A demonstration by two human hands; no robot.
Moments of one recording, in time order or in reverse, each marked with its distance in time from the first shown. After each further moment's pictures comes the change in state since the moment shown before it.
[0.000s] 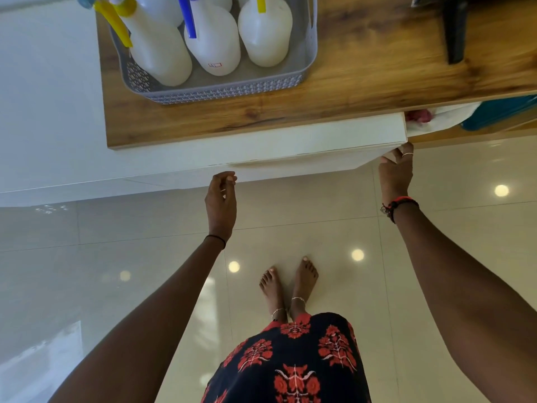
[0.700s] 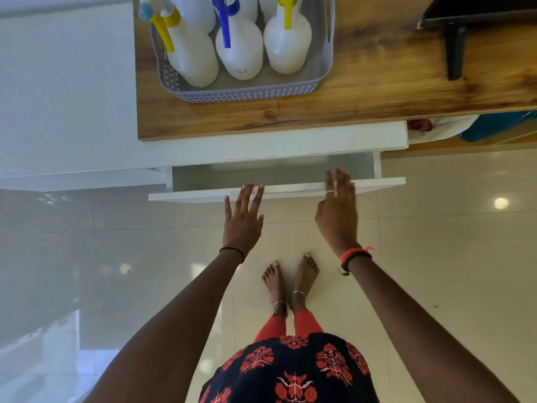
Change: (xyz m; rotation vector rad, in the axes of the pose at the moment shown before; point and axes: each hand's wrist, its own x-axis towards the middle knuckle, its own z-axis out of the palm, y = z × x) left_hand -0.059 -0.008 -0.021 1.089 -0.433 0.259; right_hand -0.165 0.016 0.032 -0.993 -0.197 -0.728
